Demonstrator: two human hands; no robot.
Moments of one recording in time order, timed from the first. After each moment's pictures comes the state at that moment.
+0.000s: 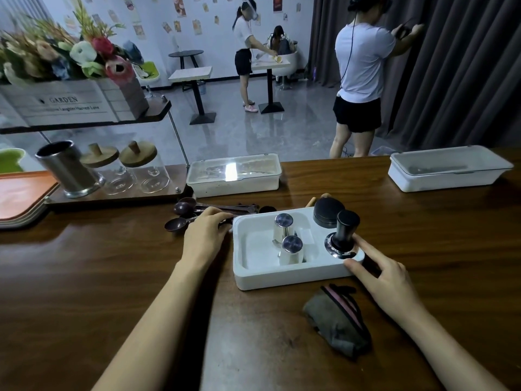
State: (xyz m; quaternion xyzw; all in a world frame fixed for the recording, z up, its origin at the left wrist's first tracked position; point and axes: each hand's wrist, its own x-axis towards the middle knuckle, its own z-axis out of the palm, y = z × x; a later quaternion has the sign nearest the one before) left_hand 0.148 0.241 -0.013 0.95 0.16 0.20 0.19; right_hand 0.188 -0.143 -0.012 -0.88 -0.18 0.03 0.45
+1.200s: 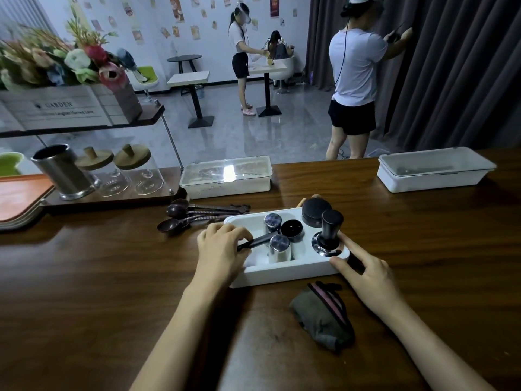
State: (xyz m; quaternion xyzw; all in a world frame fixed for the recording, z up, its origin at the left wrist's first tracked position) left_hand 0.117 0.156 0.010 0.96 0.15 0.14 0.16; right_hand 0.191 -0.146 -0.014 -0.88 -0.18 0.03 0.44
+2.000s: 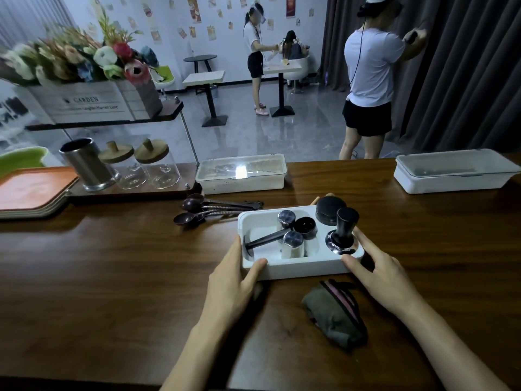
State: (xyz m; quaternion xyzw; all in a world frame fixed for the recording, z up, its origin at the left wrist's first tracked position) left_hand 0.047 0.125 0.006 0.89 0.20 0.15 0.37; right_hand 0.188 -0.141 0.002 -0.89 -0.19 0.10 0.41
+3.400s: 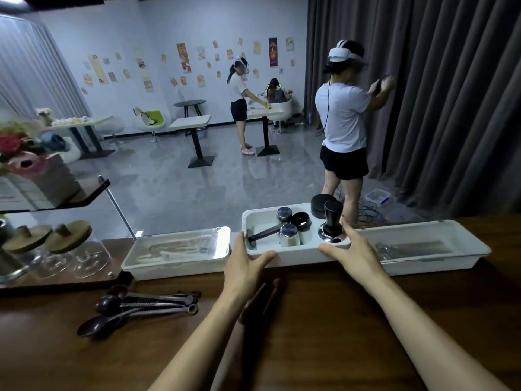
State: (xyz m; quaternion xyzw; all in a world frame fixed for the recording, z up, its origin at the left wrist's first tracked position) left_hand 0.345 0.077 0.037 0.83 0.20 0.21 0.48; right_hand 0.444 -0.154 0.066 -0.85 -0.11 0.06 0.51
